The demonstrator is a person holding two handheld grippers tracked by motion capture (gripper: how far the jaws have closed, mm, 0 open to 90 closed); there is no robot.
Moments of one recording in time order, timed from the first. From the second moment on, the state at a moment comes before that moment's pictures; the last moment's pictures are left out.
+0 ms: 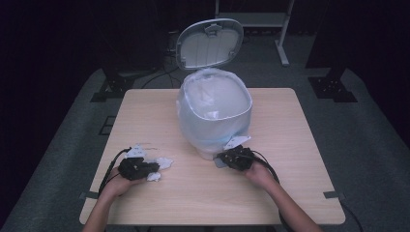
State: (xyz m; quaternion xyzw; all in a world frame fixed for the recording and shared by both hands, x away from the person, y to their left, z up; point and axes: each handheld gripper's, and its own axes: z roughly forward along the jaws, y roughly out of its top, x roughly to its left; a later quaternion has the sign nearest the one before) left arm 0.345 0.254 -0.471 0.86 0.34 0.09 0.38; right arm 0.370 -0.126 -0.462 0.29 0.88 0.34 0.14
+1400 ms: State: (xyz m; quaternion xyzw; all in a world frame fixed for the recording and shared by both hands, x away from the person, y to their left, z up) left arm 0.333 0.260 -0.416 0.84 0.33 0.07 0.42; right arm 0.370 -0.128 -0.463 0.29 0.88 0.35 0.14
